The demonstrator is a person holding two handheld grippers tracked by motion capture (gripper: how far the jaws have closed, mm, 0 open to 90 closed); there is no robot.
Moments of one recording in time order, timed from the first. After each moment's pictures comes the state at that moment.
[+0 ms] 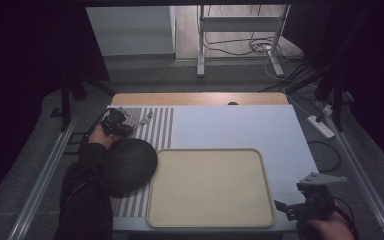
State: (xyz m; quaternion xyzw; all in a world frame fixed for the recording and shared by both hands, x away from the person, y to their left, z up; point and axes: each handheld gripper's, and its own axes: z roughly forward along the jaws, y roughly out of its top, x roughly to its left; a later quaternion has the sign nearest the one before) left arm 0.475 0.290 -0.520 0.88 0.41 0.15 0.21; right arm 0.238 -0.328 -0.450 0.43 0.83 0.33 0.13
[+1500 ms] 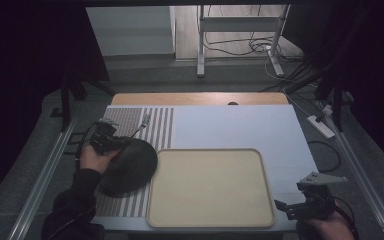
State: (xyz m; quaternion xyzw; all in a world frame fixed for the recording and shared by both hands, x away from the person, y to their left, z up) left arm 0.369 0.270 -0.476 0.80 0.49 0.09 0.33; right arm 0.238 -0.328 -0.450 0.43 0.83 0.33 0.14
